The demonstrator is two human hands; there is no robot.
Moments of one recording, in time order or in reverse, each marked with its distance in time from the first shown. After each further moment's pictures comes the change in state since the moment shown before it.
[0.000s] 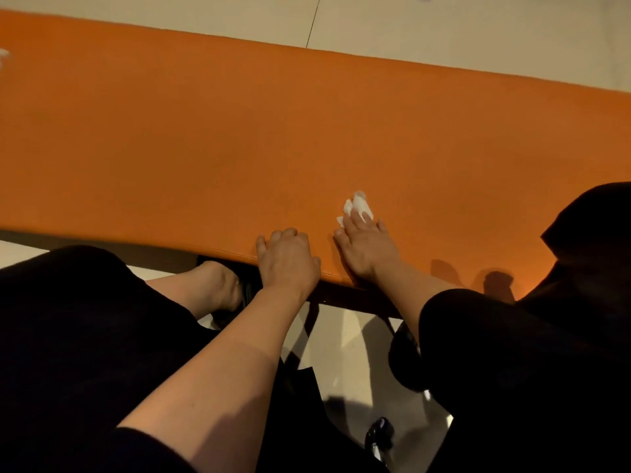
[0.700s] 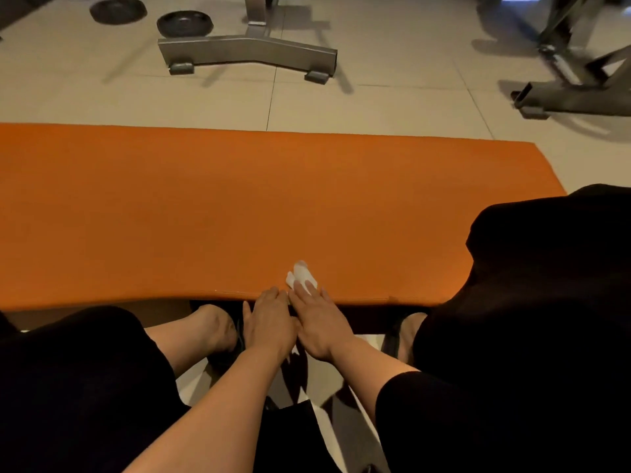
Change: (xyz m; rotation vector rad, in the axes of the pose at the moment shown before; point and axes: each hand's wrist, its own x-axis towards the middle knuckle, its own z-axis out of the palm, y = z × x) left_hand -0.059 -0.037 0.003 -0.153 -0.100 0.100; right_hand -0.093 -0.080 0.042 0.024 0.108 -0.167
